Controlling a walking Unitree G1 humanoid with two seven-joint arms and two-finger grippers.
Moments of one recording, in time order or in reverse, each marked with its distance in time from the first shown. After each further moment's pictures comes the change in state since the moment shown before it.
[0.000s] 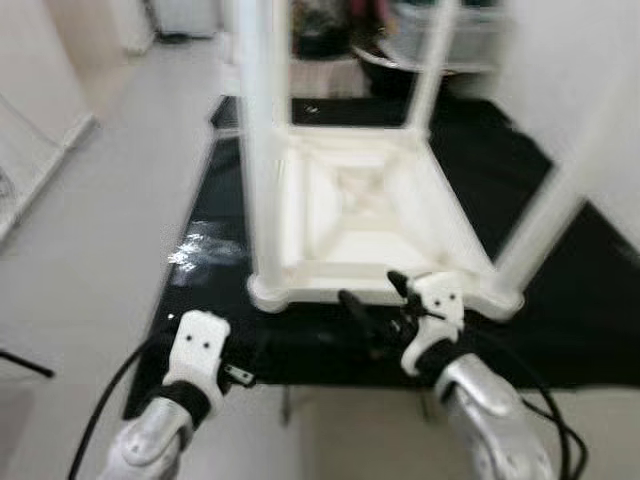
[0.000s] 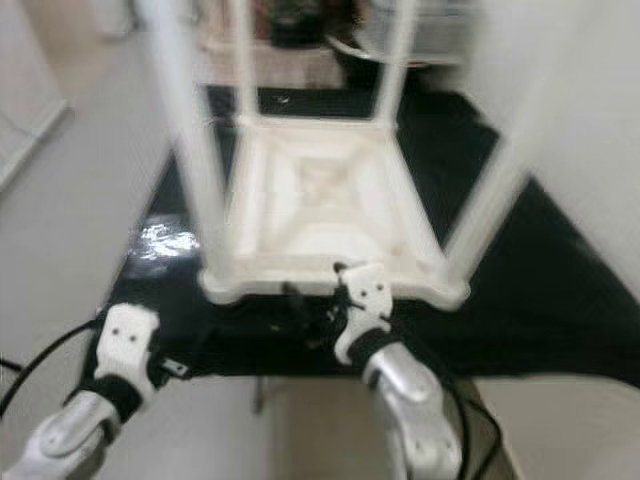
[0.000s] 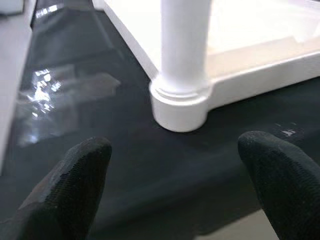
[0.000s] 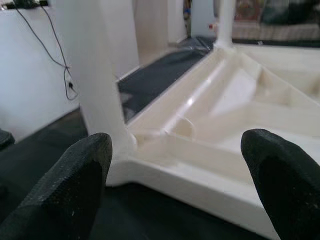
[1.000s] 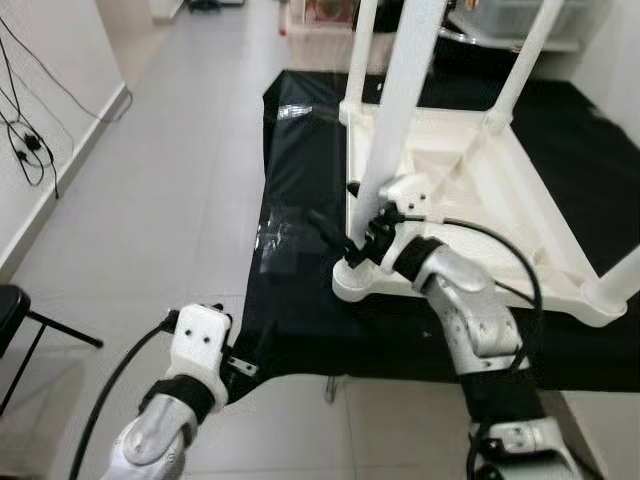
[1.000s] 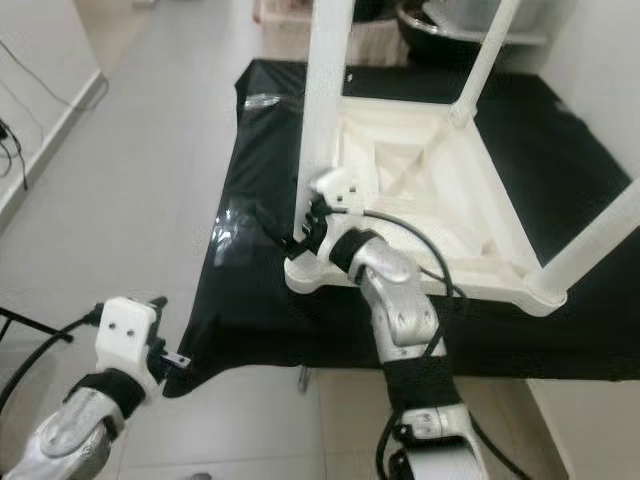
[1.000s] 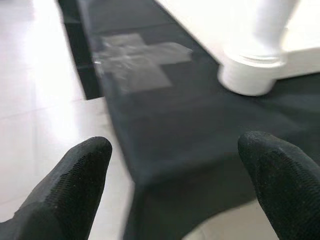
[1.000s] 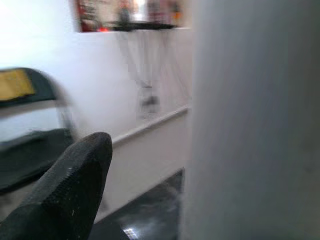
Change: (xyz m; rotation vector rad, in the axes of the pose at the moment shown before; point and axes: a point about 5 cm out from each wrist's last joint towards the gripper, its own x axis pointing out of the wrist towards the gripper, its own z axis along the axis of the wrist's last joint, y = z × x) left arm -0.008 -0.013 0.002 -0.044 -0.019 -0.021; right arm 0.079 -0.024 0.059 -0.048 -0.161 0.407
